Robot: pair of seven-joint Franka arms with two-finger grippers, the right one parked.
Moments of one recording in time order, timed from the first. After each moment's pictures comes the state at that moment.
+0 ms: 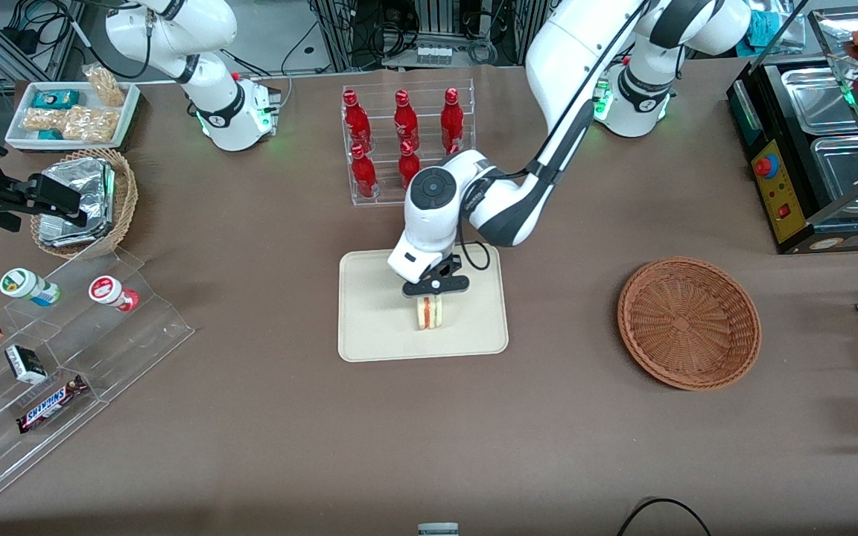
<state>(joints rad) -0.78 0.69 -0.07 -1.54 0.05 2.31 -0.99</state>
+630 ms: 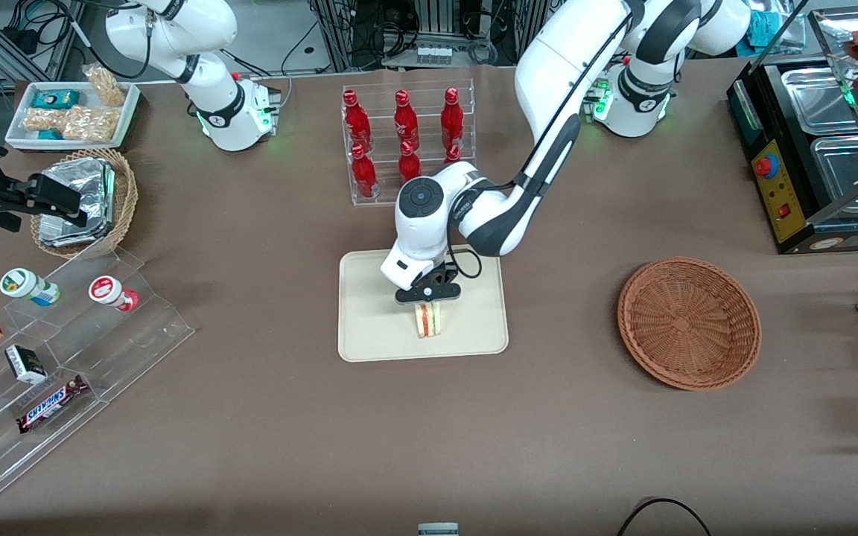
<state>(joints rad) -0.78 0.76 -0.06 -1.47 0.09 2.31 -1.00</state>
